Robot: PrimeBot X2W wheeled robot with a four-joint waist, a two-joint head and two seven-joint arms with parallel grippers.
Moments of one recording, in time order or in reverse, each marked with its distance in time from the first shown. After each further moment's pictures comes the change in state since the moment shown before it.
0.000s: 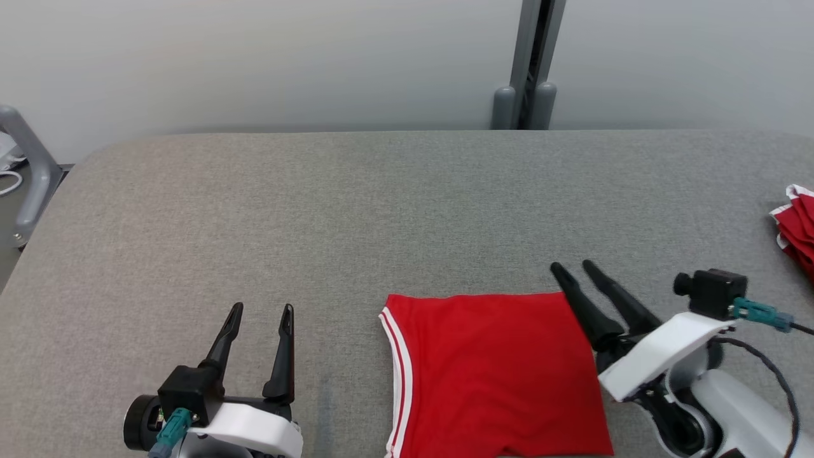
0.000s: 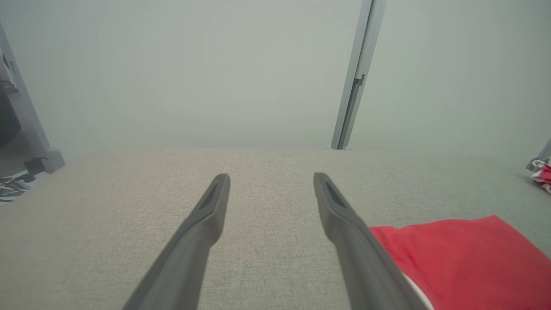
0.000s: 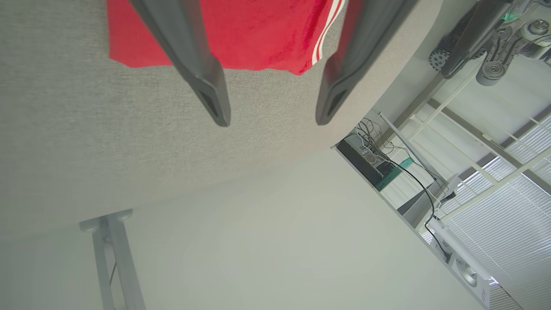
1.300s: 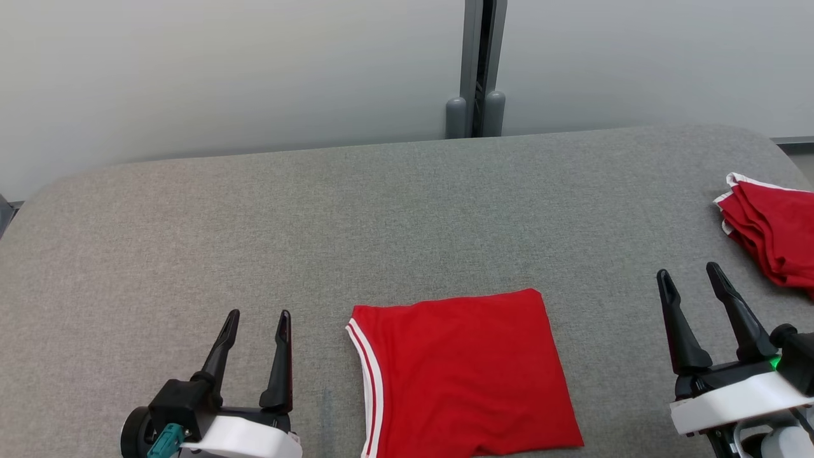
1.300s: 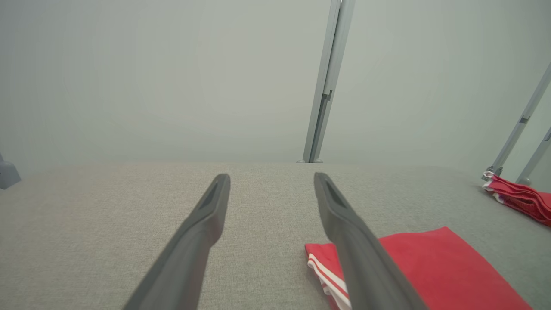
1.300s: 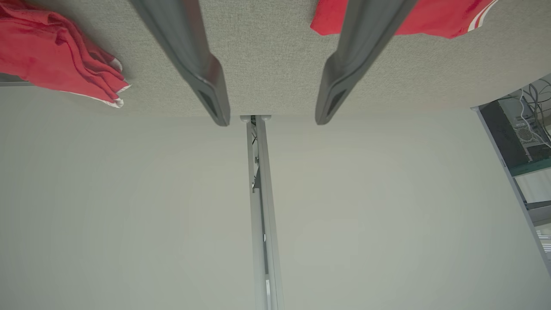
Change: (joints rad) left arm 0.051 0.000 0.006 -0.078 -0.026 0.001 0.000; right arm 0.306 0.106 -0.532 -0.190 -0.717 0.000 -0.102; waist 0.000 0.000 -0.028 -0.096
